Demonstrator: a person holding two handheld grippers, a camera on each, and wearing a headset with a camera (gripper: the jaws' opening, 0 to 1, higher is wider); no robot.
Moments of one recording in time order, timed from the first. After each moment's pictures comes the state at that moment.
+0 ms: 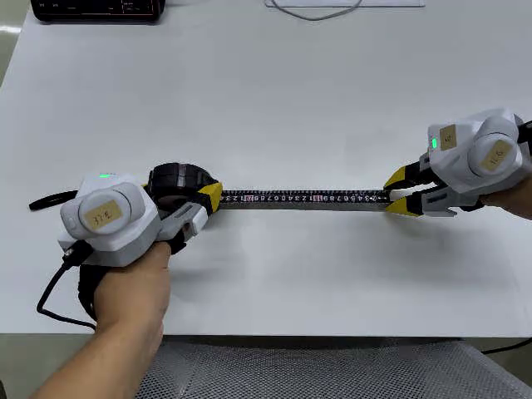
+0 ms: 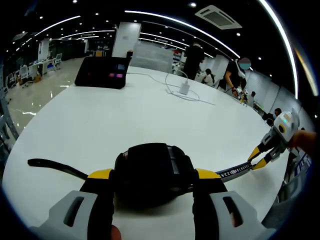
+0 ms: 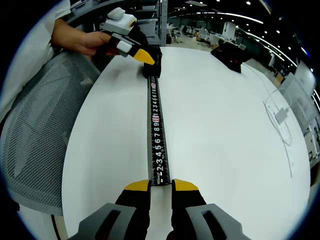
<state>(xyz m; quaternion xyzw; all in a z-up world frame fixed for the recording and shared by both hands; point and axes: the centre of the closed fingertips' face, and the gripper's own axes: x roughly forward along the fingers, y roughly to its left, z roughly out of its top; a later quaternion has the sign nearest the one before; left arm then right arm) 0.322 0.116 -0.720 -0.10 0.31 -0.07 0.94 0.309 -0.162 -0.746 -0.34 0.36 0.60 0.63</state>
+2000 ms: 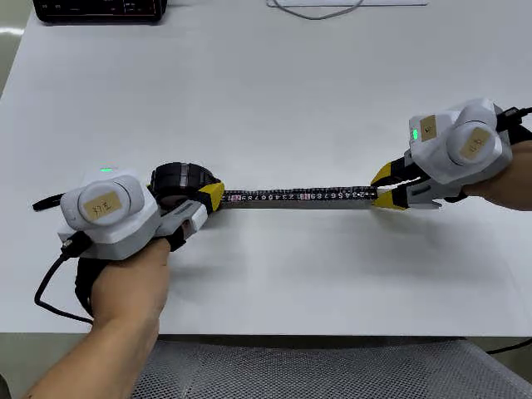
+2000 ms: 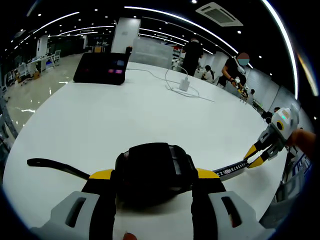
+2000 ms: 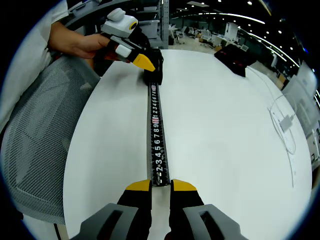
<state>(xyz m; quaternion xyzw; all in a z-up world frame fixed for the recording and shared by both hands) 0.322 0.117 -0.722 -0.10 0.33 -0.07 0.94 0.312 -0.134 -0.743 -0.34 0.36 0.61 0.62</state>
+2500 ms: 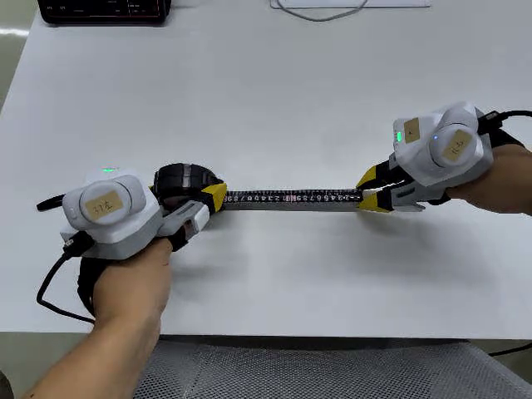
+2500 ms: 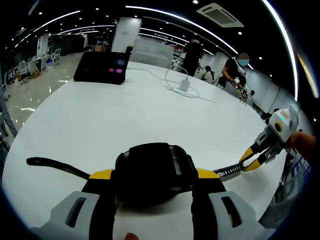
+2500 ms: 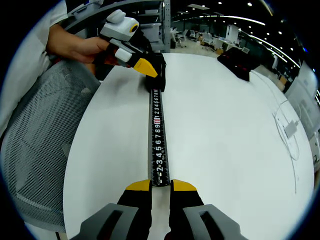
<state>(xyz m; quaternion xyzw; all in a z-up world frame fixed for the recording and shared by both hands) 0.321 0.117 -0.722 -0.10 0.33 -0.07 0.93 0.309 -0.113 -0.745 -0.32 0.35 0.62 0.62</state>
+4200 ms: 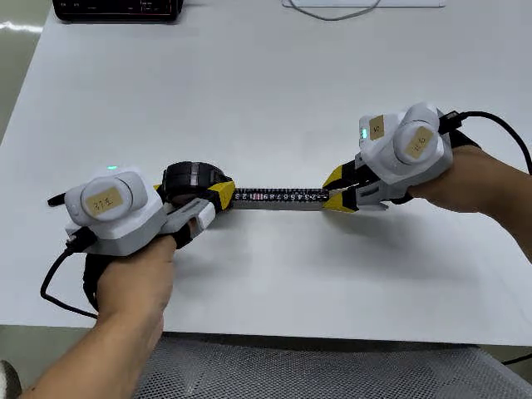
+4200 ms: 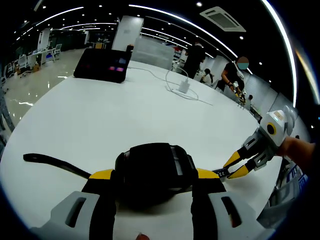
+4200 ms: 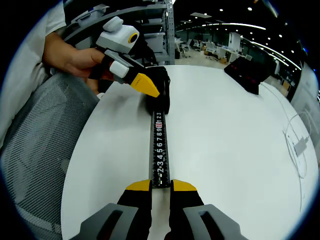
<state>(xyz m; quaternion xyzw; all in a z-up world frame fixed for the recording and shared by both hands) 0.321 0.119 -0.721 -0.13 0.33 -0.08 0.93 0.310 -0.051 -0.746 -0.29 0.32 0.66 0.62</state>
